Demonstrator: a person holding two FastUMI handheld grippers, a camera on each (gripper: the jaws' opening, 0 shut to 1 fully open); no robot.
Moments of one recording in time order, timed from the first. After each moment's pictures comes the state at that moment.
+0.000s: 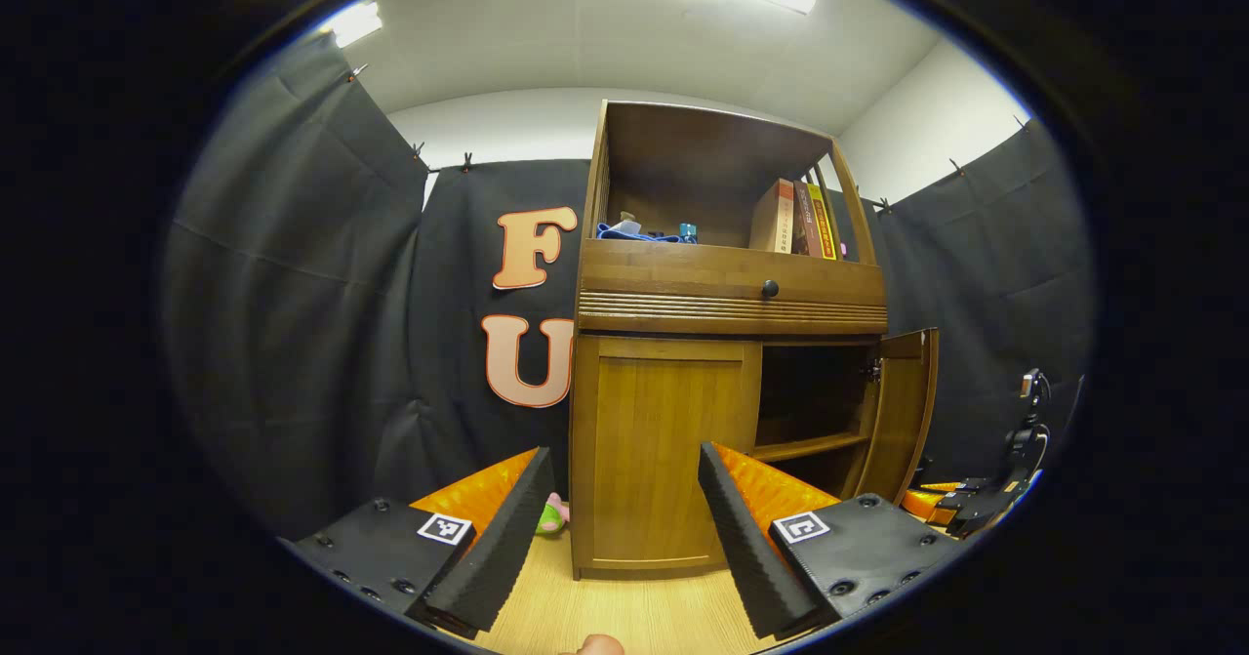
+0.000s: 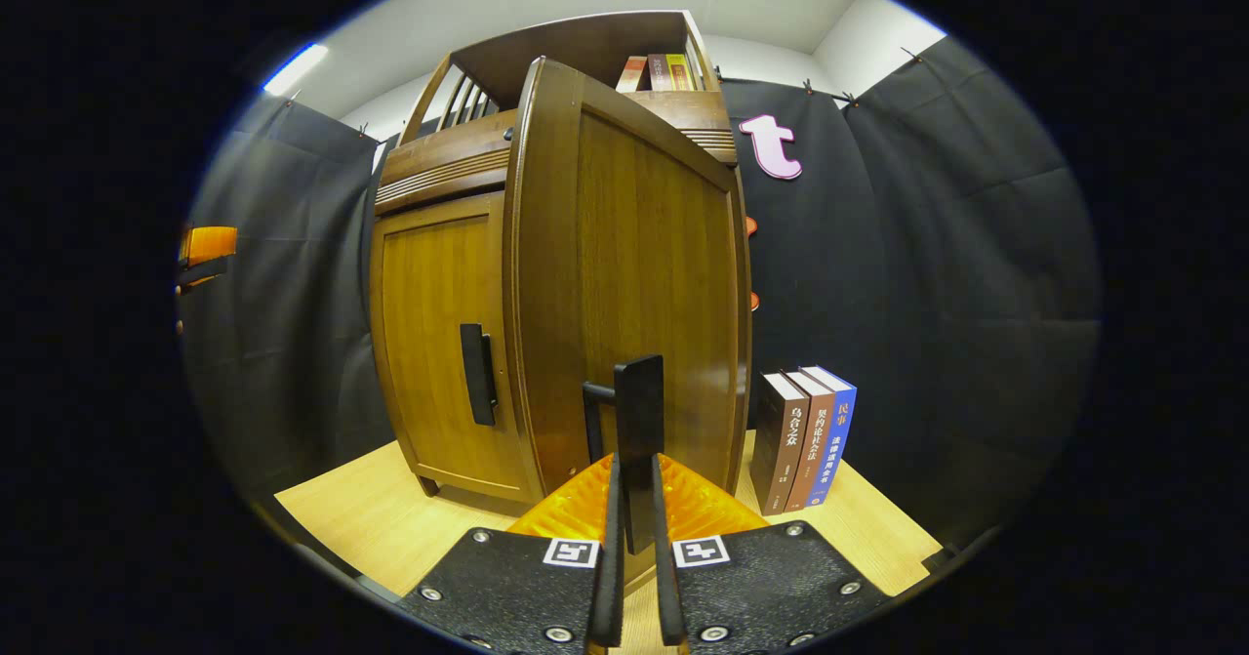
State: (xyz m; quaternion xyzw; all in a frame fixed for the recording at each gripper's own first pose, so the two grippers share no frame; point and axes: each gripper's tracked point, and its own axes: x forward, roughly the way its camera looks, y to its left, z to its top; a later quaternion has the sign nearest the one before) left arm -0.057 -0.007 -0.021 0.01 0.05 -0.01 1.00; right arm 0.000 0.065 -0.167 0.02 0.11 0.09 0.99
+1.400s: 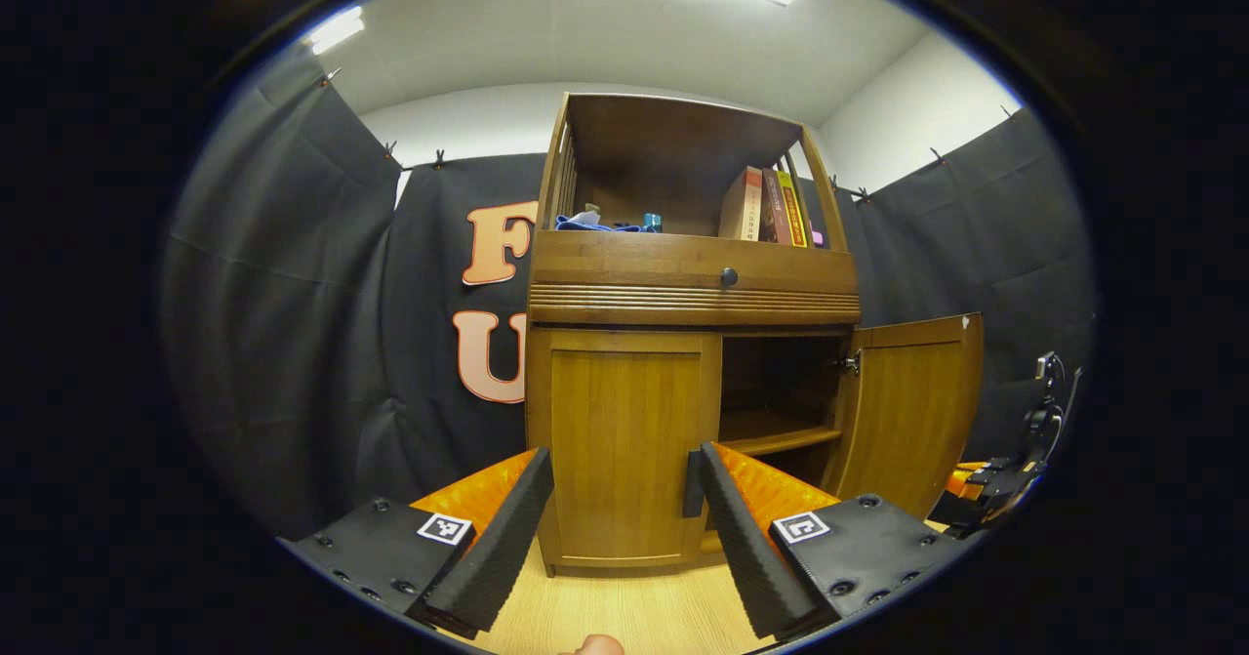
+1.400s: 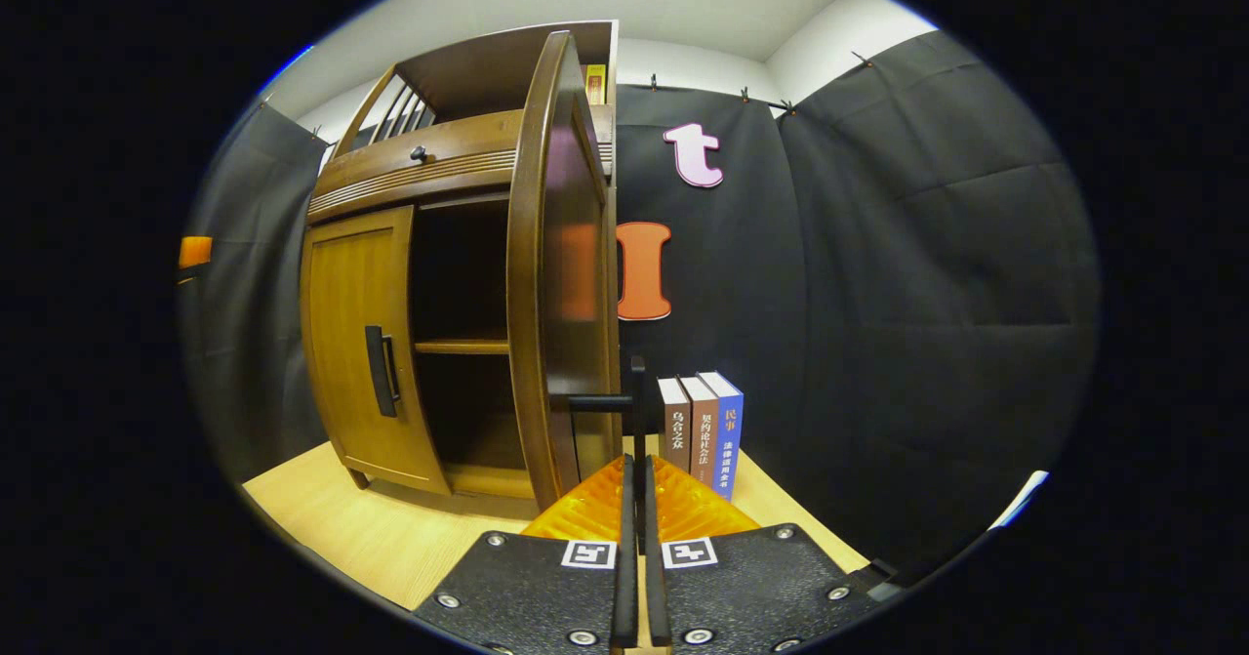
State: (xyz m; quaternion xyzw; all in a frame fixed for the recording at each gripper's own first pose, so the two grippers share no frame) left arm -0.049 -0.059 -0.035 0.02 0.07 -0.04 1.00; right arm -0.004 -0.061 -0.160 0.00 0.09 0.00 1.00
